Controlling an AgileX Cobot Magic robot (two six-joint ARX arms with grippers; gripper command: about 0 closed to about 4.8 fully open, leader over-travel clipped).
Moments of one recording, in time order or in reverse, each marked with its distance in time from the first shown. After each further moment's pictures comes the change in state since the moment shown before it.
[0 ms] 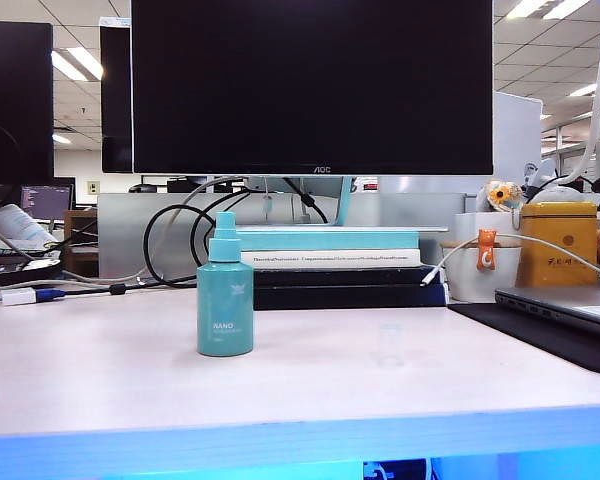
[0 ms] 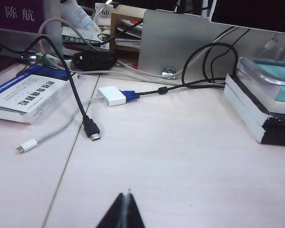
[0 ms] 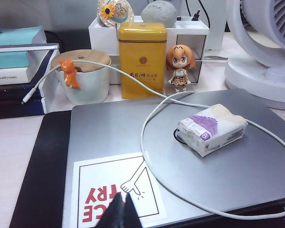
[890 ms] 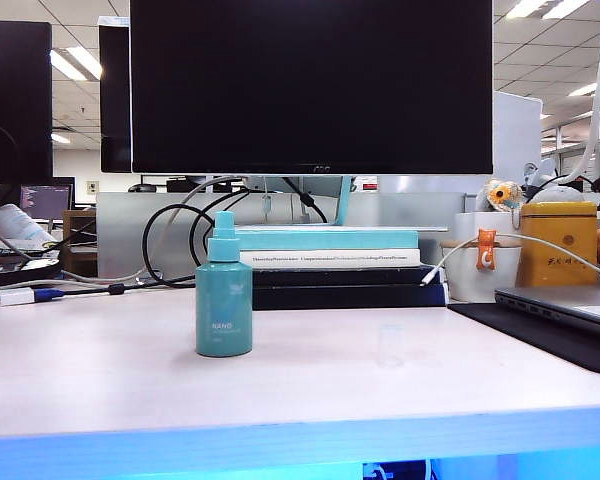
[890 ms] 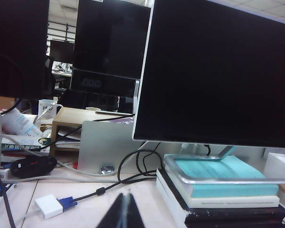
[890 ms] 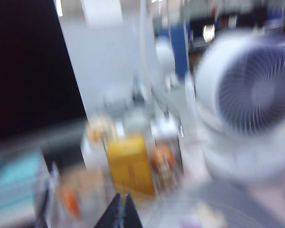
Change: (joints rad) left arm 0.000 0.049 0.211 0.180 0.173 -0.105; right arm 0.000 0.032 0.277 0.048 0.129 0.167
